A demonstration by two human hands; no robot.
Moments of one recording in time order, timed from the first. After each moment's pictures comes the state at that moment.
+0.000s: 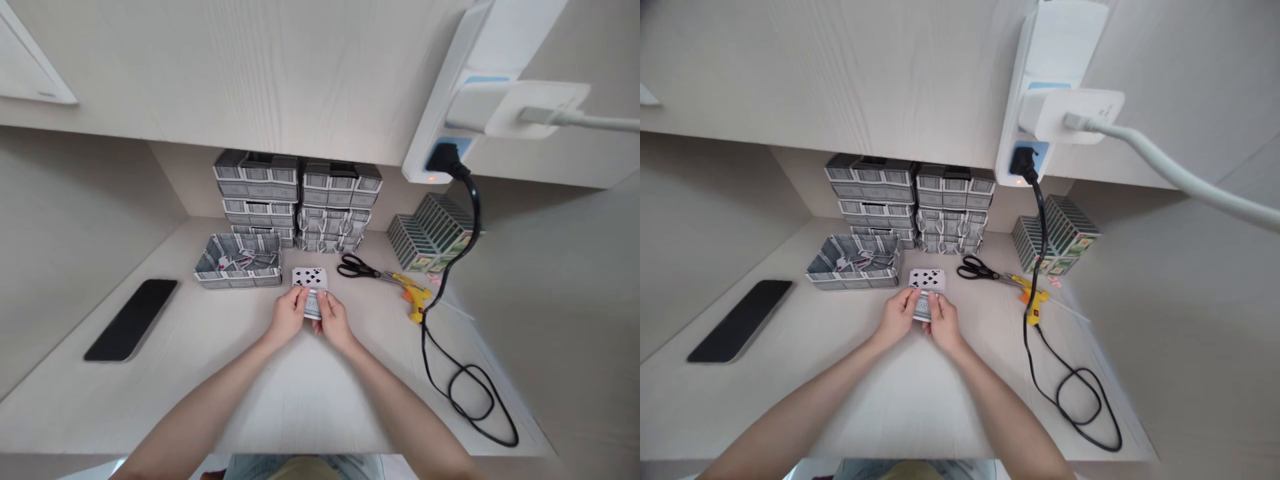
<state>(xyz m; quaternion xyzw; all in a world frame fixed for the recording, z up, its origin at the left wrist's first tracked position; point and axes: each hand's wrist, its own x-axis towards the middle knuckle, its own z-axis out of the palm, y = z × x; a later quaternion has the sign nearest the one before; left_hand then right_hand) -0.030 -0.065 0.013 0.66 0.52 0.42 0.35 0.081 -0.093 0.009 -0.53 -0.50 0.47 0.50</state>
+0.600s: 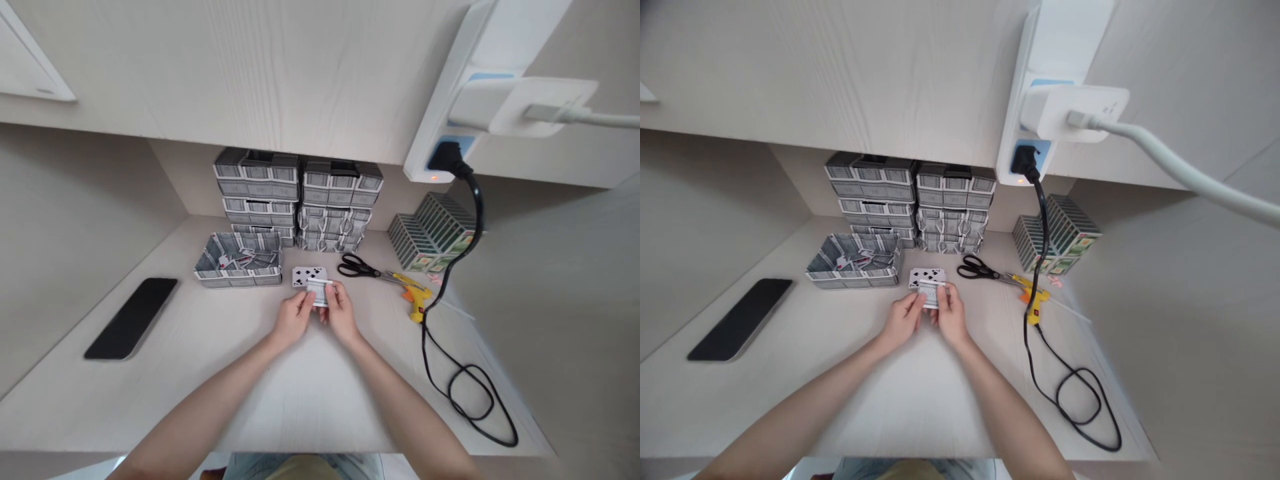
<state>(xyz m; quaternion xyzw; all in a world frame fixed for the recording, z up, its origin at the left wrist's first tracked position) -0.028 -0.073 0.012 0.66 0.50 0.39 0.40 0.092 -0.081 0.007 -0.48 -0.44 0.50 0.57</state>
